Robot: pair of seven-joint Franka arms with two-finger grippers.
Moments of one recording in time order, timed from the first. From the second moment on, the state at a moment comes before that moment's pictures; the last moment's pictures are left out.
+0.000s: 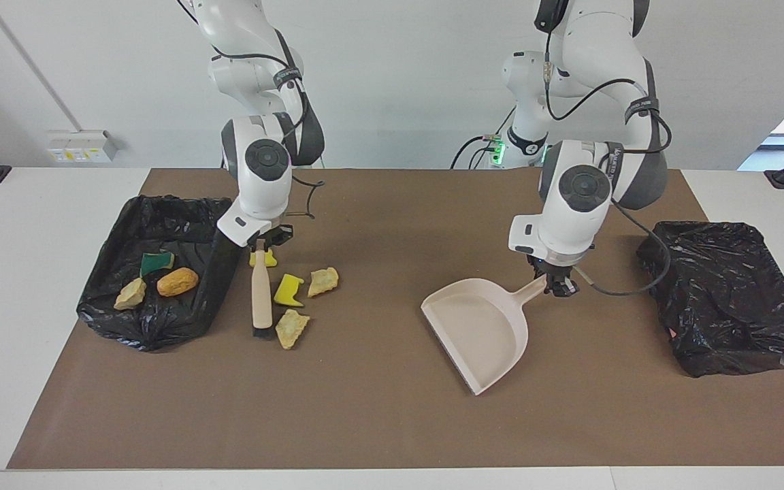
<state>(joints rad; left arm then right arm) -0.29 0.35 -0.06 -1.64 0.22 1.85 0.83 0.22 0.14 0.02 -2.06 -0.28 1.96 0.21</state>
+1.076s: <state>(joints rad) -0.45 0.19 -0.07 -1.94 0.29 1.99 0.84 0.43 0.17 0.05 -2.05 0.21 2.01 0.28</state>
